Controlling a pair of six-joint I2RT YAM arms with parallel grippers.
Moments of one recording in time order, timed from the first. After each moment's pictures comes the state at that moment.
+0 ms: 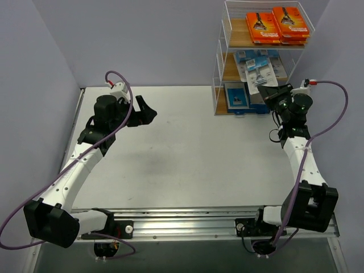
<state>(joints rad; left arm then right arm) -0.32 1.24 1.17 -0.26 0.20 -0.47 -0.20 1.29 0.98 0.30 -0.37 1.03</state>
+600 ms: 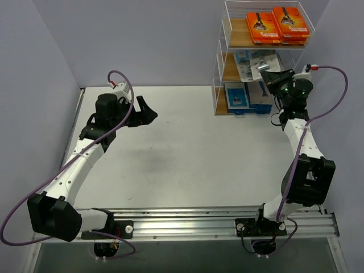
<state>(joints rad) -0.29 1.29 1.18 -0.28 0.27 -0.47 -0.22 1.56 1.21 0.39 -0.38 1.02</state>
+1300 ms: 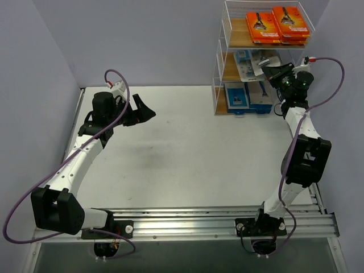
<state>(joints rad) -0.21 1.34 1.18 -0.26 0.39 -0.52 -0.26 1.81 1.42 0.44 -0.49 0.96</state>
